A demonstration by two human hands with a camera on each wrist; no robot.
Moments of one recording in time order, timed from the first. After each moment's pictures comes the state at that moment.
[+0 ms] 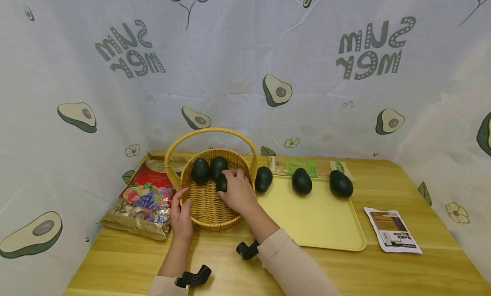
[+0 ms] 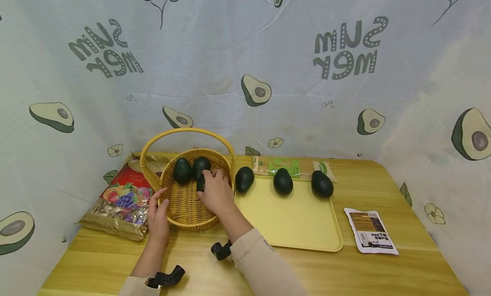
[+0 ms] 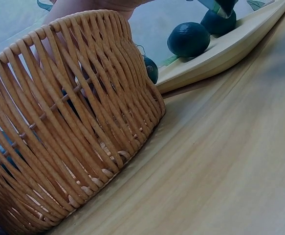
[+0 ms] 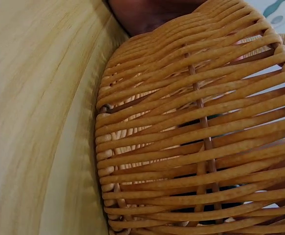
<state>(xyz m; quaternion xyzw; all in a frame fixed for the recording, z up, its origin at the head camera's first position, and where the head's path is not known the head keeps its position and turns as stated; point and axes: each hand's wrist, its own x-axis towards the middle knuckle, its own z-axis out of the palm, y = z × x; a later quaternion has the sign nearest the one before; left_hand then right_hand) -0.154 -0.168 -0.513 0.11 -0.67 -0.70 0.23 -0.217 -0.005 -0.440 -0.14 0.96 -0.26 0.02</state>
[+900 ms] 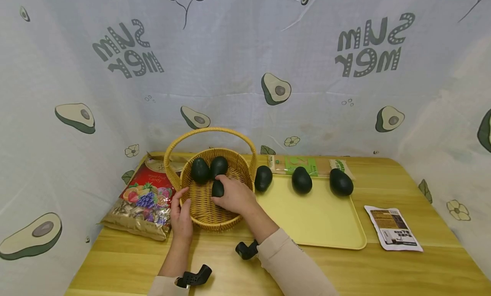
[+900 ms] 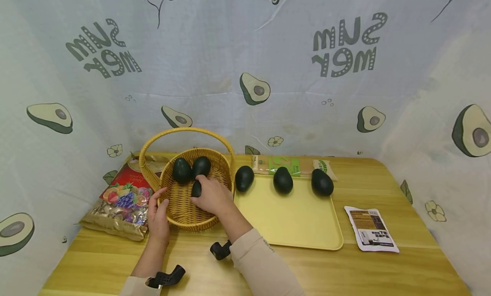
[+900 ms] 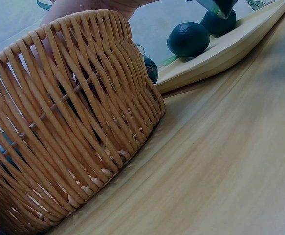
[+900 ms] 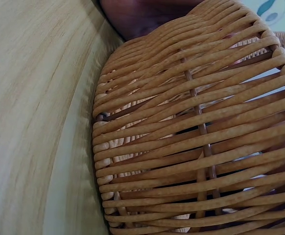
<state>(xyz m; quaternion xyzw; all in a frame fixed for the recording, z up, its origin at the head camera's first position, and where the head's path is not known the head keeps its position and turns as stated) -0.154 -0.167 -0.515 0.09 -0.66 -0.70 0.24 -0.214 -0.004 -0.441 -0.18 0.95 -0.25 0.07</state>
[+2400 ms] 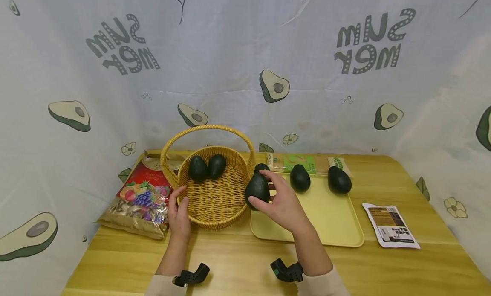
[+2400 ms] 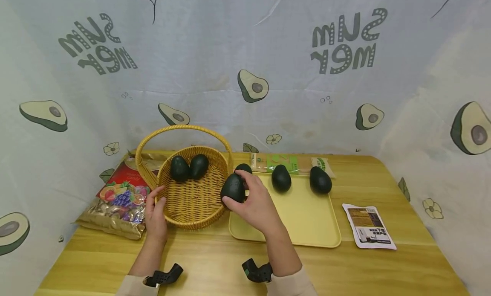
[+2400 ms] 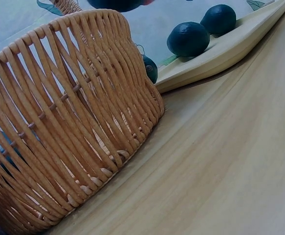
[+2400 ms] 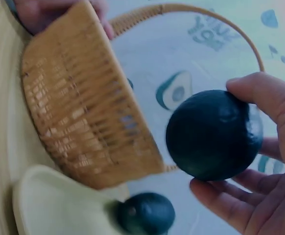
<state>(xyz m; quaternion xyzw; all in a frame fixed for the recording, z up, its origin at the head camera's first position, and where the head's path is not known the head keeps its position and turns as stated) -0.155 -0.166 -0.511 0.11 -0.66 -0.70 0.24 -0.162 0.111 -0.412 -0.13 0.87 -0.48 -0.01</state>
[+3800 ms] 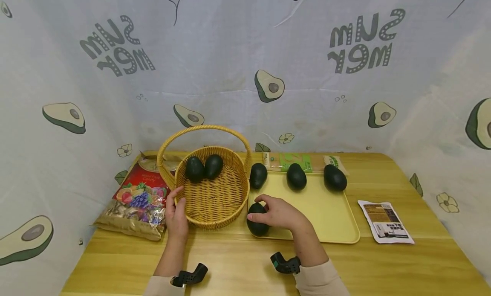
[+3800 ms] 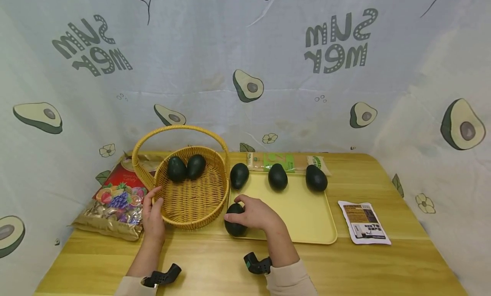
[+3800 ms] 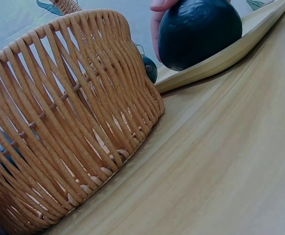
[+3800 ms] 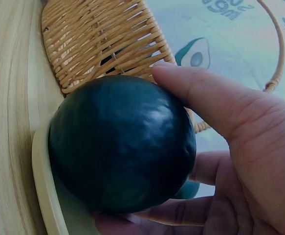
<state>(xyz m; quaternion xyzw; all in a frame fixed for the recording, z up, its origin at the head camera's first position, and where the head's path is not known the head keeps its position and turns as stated) -0.152 -0.166 -0.507 0.11 -0.66 -0.71 0.22 -0.173 0.124 -0.442 -0.12 0.90 -0.34 0.22</state>
